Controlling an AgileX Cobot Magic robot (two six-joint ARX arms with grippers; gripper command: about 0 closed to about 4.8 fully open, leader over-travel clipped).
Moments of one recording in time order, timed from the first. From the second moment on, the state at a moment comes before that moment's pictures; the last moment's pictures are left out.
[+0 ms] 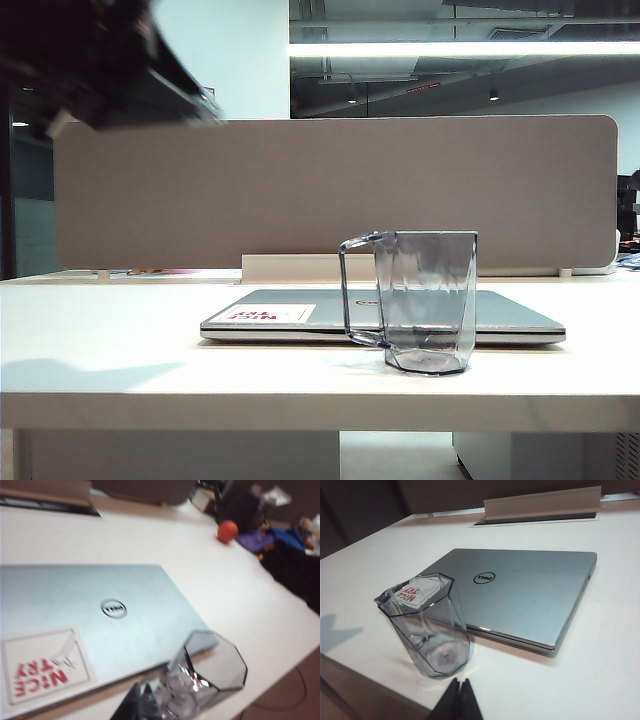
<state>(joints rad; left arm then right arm) -0.61 1.04 0.49 0.36 0.14 -0.35 -0.04 0.00 0.01 -0.14 -0.53 0.13</state>
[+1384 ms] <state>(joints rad) -0.99 1.76 0.62 0.82 -0.41 -0.30 -0.04 0.00 0.01 -0.14 -0.53 0.13</state>
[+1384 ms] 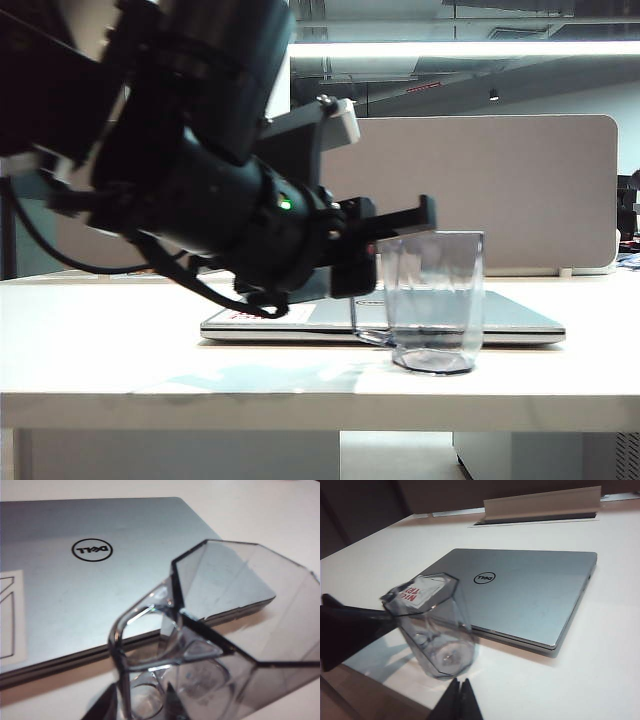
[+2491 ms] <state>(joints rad) -0.95 1.86 0.70 0.87 -0.49 -0.29 -0.04 0.00 0.01 -0.14 -0.55 0.13</state>
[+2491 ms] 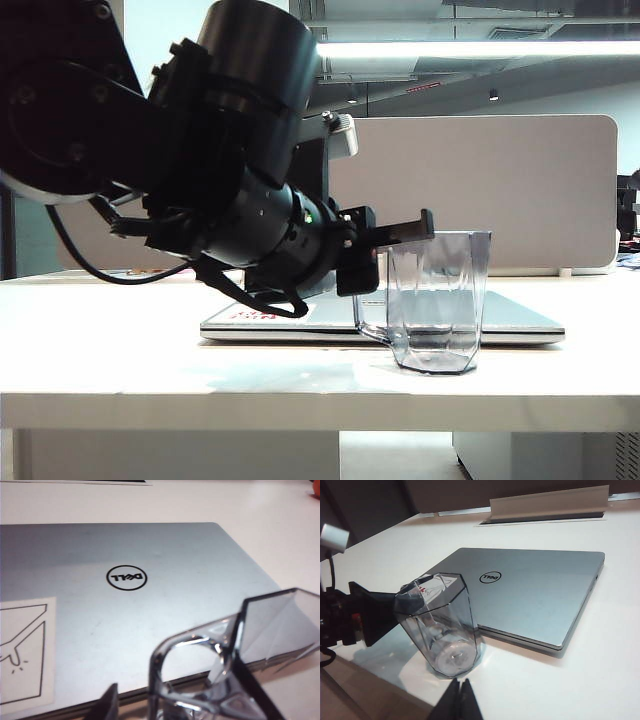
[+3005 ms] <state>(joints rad) -0.95 1.88 0.73 0.86 -0.45 -0.26 -0.04 0.00 0.01 -0.14 -0.55 0.13</state>
